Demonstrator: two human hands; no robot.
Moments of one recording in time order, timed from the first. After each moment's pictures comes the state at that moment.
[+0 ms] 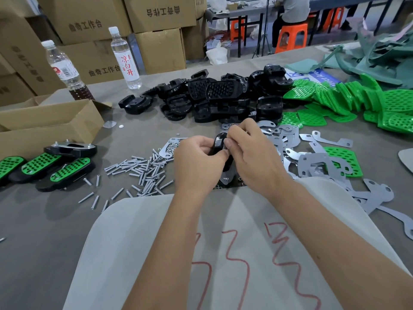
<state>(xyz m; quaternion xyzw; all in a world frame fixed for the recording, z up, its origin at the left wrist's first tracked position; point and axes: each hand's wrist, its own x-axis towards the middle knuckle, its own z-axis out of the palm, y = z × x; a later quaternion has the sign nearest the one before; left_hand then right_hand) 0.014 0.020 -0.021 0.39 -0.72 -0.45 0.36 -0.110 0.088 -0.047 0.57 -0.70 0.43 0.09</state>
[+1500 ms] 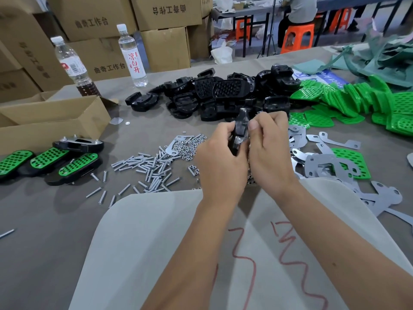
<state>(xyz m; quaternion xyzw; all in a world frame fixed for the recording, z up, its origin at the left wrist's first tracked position) -0.008 0.045 -0.029 0.30 -0.73 -0.32 0.52 -0.094 0.087 -0.032 0.42 -0.69 0.59 0.06</state>
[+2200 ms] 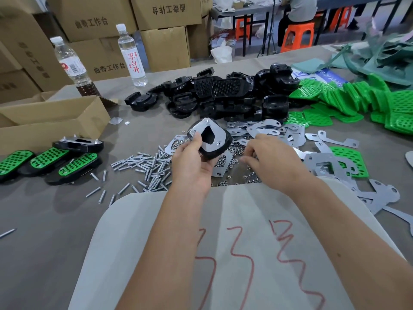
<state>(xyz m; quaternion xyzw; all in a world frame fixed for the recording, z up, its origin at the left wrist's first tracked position) 0.009 0.002 -0.026 0.36 -0.23 -0.79 0.43 -0.127 0.102 -0.036 0.54 -0.82 0.20 -0.02</state>
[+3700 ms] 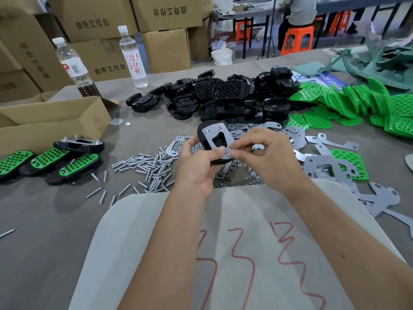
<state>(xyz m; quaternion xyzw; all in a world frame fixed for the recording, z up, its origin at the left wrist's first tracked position) 0.013 0.007 -0.027 0.33 -0.36 -0.80 0.36 -0.118 0.099 -0.041 0.51 -0.61 0.59 -0.14</state>
